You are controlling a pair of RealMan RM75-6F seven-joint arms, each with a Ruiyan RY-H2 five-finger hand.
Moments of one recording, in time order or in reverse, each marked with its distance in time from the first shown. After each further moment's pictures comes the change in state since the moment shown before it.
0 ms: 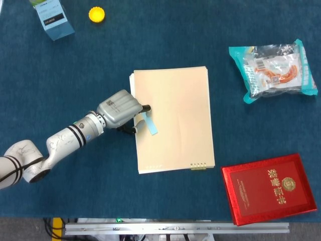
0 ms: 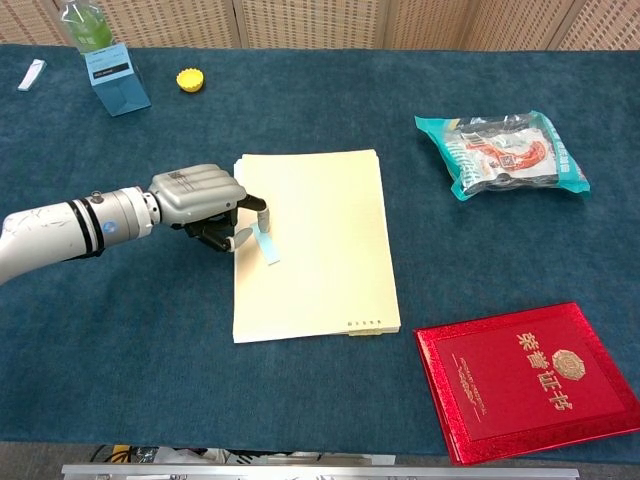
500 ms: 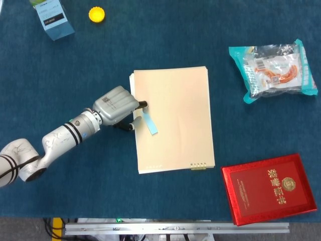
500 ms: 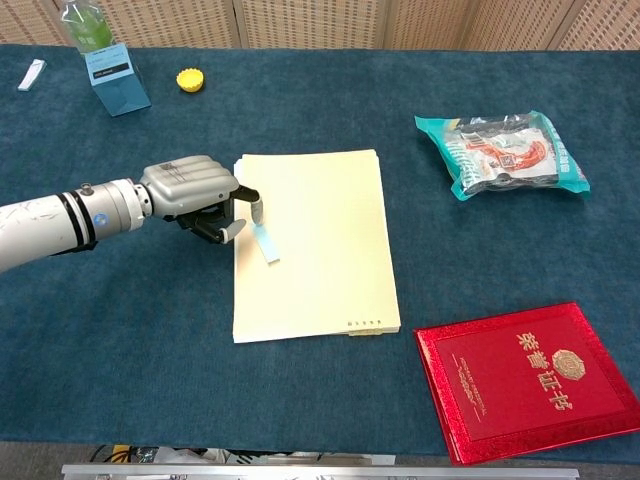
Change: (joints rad) left arm 0.004 0.028 -0.004 -0.010 -0.005 0.010 -0.004; right arm 0.001 -0.002 0.001 0.003 -0.001 -0.002 0.005
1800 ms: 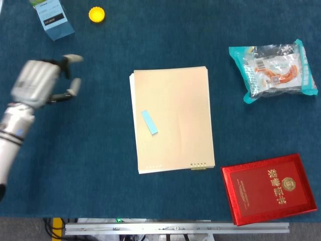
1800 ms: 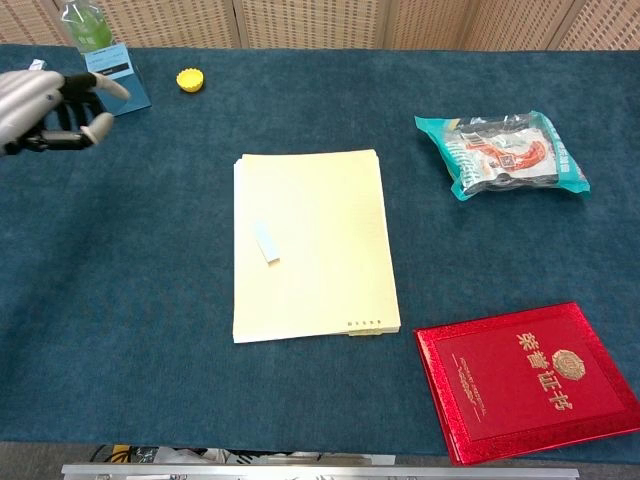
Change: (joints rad) left arm 0.303 0.243 -0.130 -0.205 -0.291 0.314 0.108; right arm 0.024 -0.012 0.006 0.073 0.046 -0.068 0.060
